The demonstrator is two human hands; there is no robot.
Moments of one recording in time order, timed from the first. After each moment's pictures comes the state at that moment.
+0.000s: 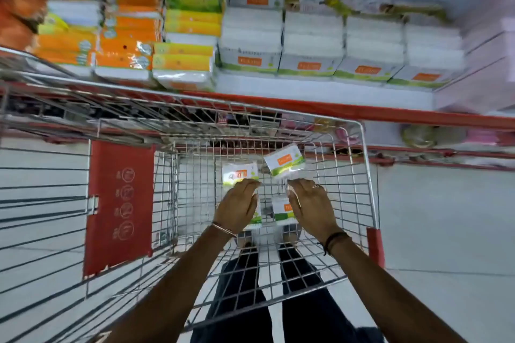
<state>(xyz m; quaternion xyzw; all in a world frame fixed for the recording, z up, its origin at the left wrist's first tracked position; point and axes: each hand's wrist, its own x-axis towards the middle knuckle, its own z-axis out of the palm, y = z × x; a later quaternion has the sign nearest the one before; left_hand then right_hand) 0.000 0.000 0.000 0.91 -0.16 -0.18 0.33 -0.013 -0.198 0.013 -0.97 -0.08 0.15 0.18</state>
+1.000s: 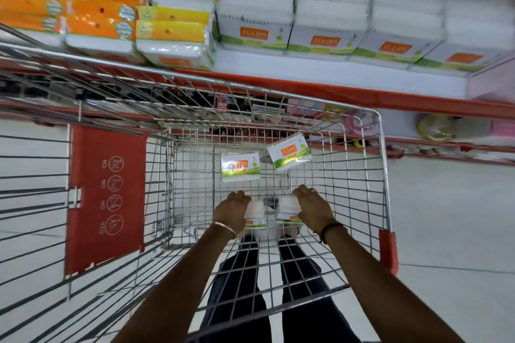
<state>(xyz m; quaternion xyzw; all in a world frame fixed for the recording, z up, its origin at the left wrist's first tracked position) -0.020 0.009 -0.073 0.91 -0.12 -0.38 0.12 -0.017 -0.210 -0.064 -0.91 -0.05 0.38 0.14</state>
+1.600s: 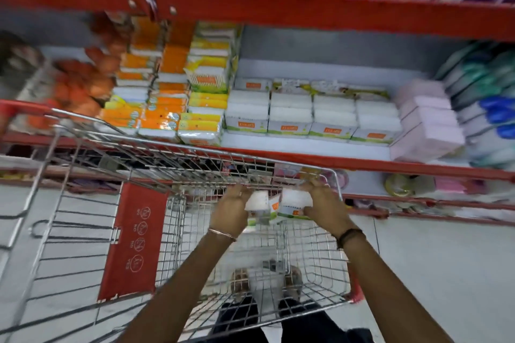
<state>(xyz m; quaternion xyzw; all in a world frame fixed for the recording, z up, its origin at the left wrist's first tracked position) 0.040 -0.014 0.110 0.97 -0.12 -0.07 0.21 0.047 -0.239 0.136 -0.95 -0.02 0.19 0.24</state>
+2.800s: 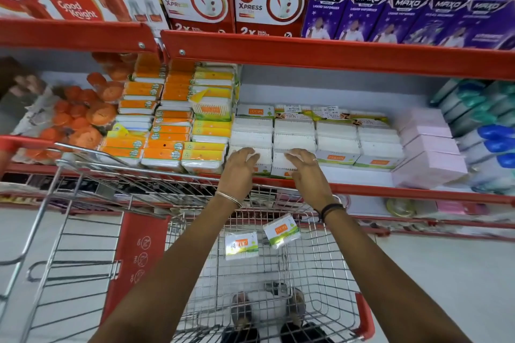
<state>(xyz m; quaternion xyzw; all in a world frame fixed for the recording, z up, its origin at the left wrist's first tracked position) 0.172 -0.017 0.146 0.96 -0.19 0.03 0.18 0.152 -0.207 0.158 -0.96 -0.08 0.01 0.27</state>
